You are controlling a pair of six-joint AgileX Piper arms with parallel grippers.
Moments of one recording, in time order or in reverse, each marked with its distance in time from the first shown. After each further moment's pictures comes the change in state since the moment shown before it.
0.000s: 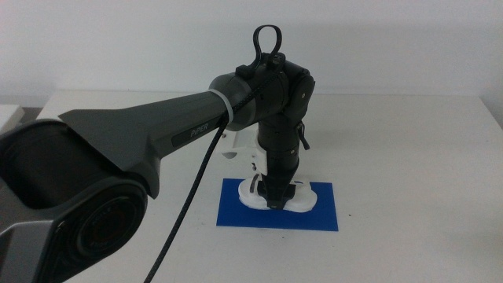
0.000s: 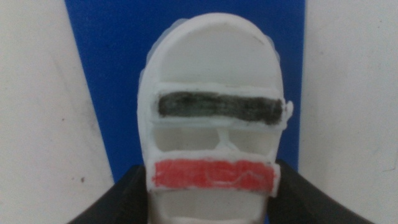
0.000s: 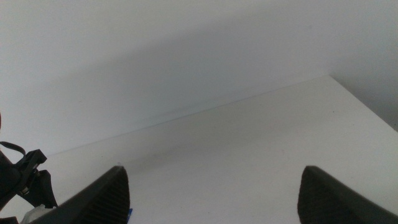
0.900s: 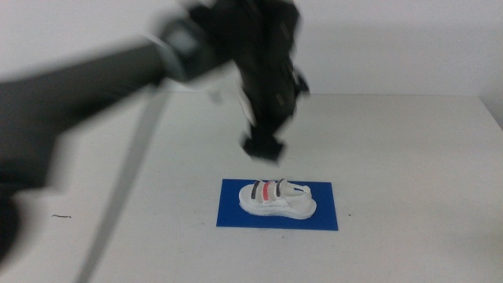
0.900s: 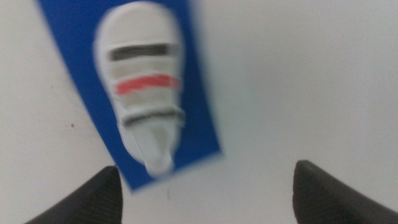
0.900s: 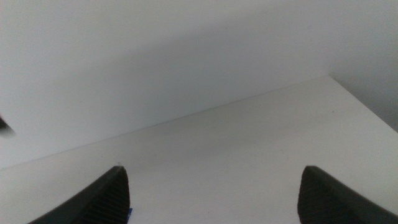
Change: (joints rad) left arm 0.004 -0.239 0.022 0.040 -0.012 0.163; right arm 0.000 0.000 0.000 0.000 0.000 0.000
